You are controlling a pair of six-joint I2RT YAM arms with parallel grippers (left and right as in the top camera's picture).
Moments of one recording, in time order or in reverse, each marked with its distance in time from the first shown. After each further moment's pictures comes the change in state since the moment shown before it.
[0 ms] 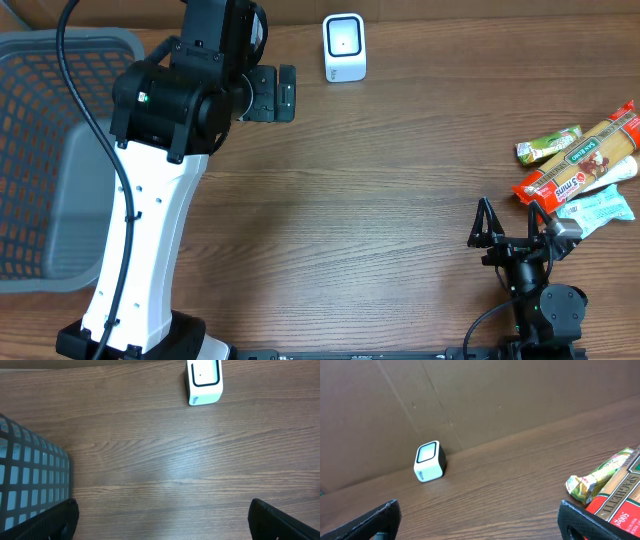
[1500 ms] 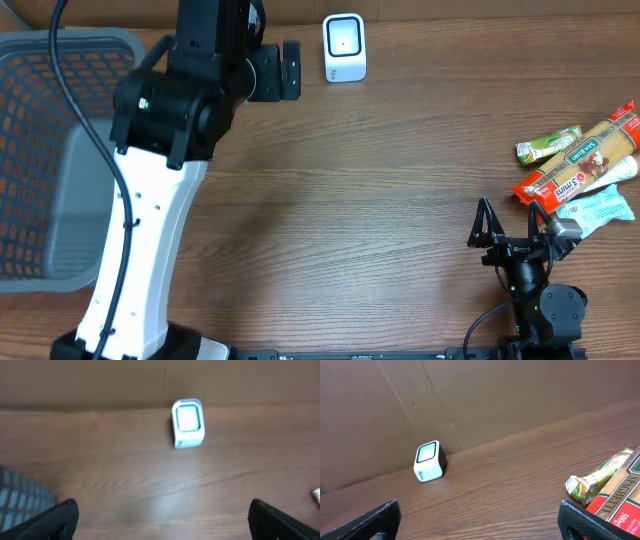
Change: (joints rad) left arm 0.000 -0.049 -0.091 0.254 0.013 0.000; right arm 0.000 0.000 0.000 -0.001 0.000 -0.002
